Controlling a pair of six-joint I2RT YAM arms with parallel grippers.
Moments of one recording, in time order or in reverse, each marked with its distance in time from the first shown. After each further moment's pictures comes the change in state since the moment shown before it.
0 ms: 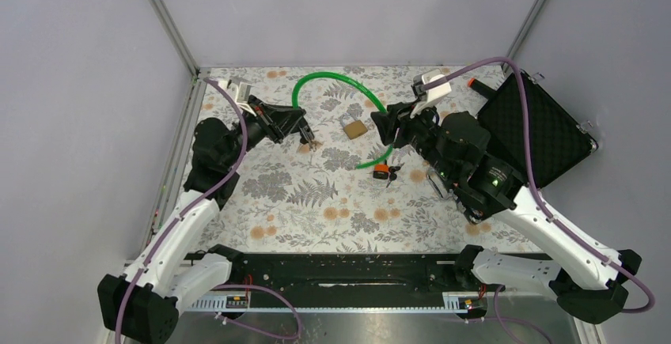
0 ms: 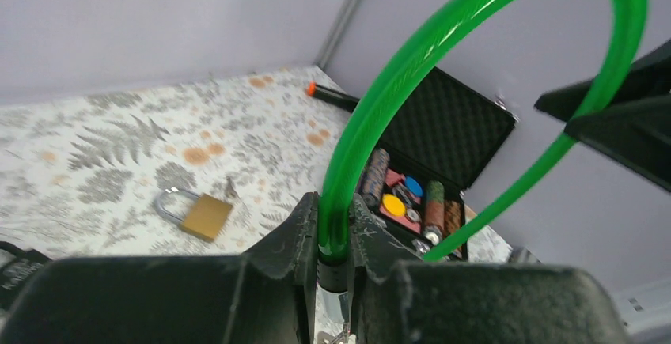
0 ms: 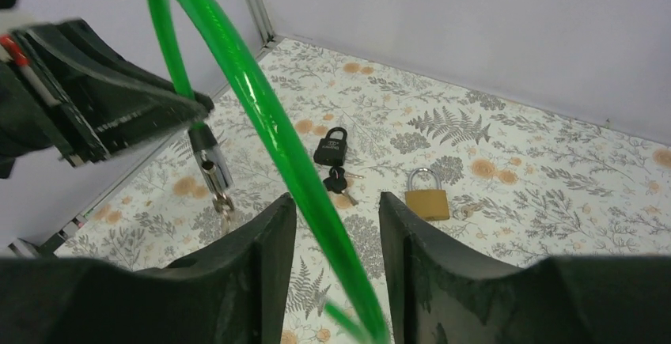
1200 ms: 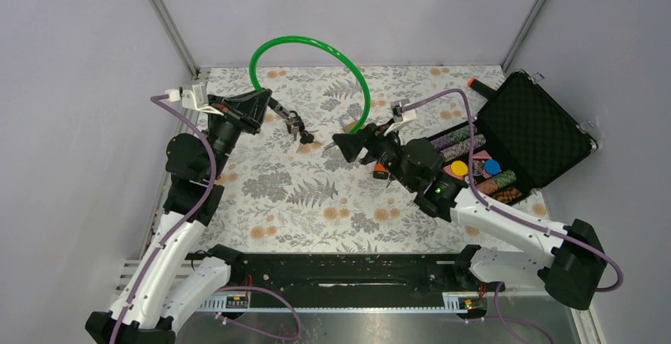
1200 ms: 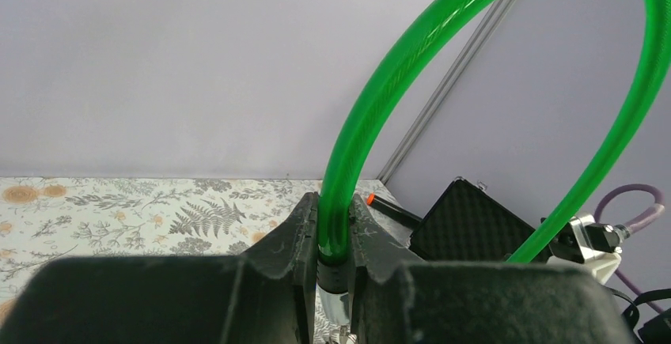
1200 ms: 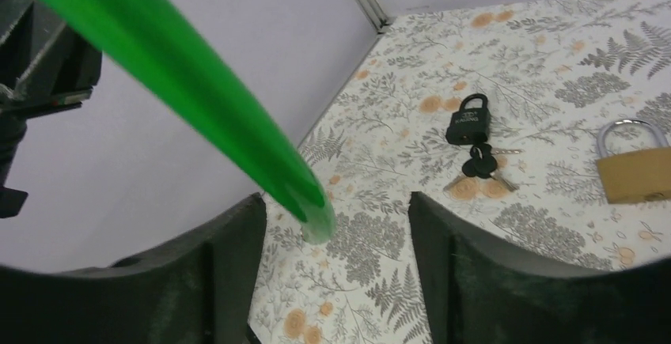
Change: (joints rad) left arm -0.001 -0.187 0.061 -0.074 -0.386 0.018; right arm 0.000 0.095 -0.484 0.650 -0.140 0.414
